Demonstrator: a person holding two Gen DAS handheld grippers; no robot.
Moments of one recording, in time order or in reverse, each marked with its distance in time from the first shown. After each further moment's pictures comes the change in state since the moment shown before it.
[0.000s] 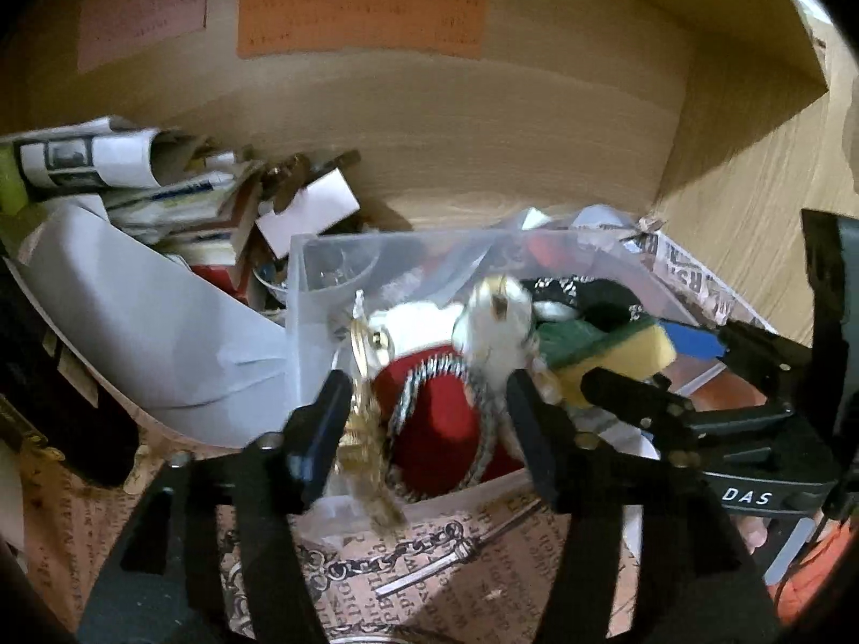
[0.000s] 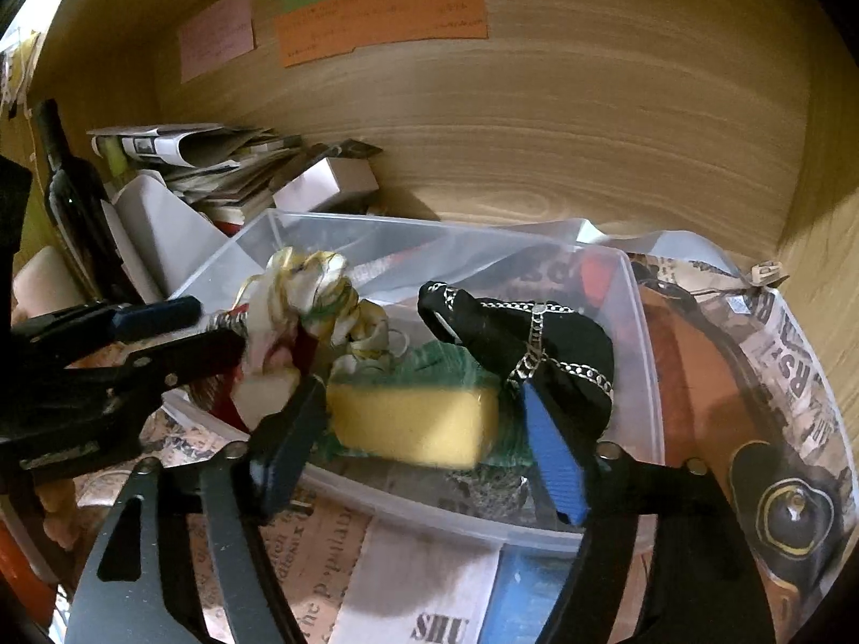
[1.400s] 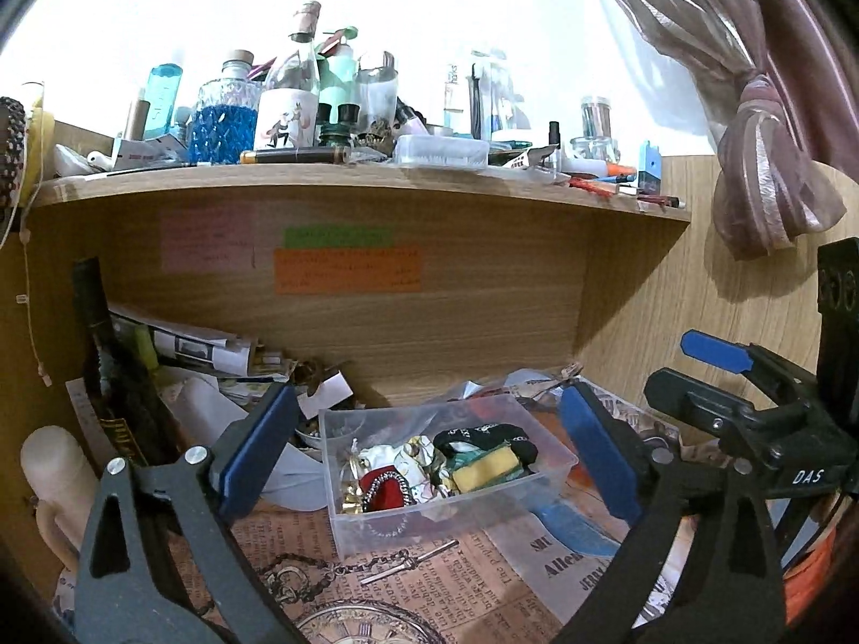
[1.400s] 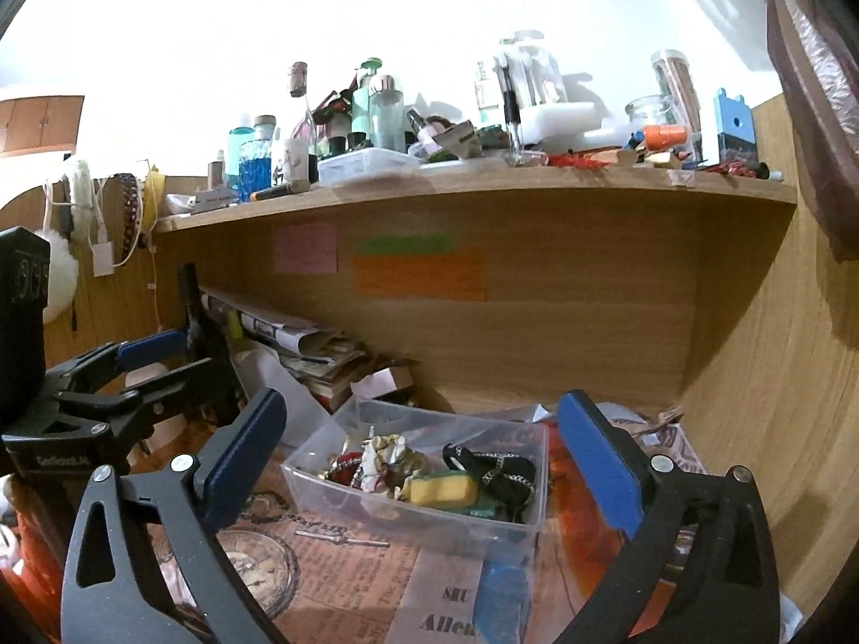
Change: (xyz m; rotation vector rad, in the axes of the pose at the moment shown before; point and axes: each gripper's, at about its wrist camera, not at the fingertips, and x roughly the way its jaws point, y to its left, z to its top) left arm -0.195 -0.047 -0.010 0.051 -0.459 -0.016; right arm -0.193 0.045 -0.012 -0.052 -0.492 -0.033
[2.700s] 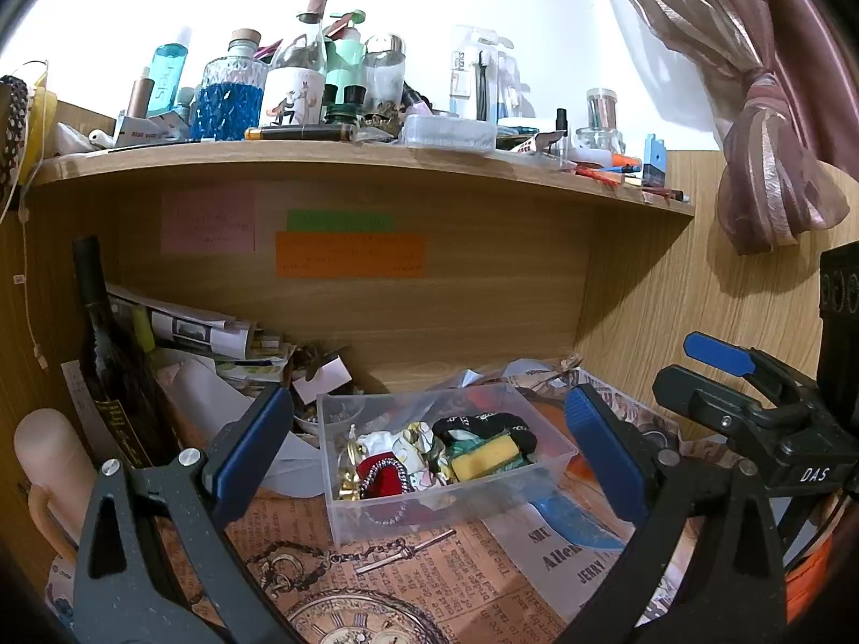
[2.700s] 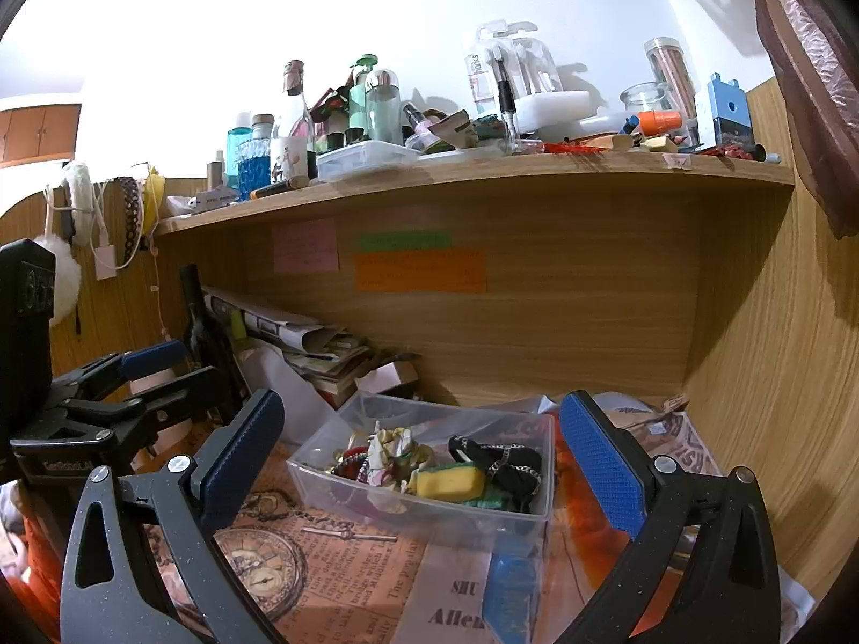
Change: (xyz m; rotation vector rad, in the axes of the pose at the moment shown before) left arm 0.003 -0.001 -0.009 -0.021 0.025 0.005; right arm 0.001 0.003 -0.006 0.029 0.011 0.005
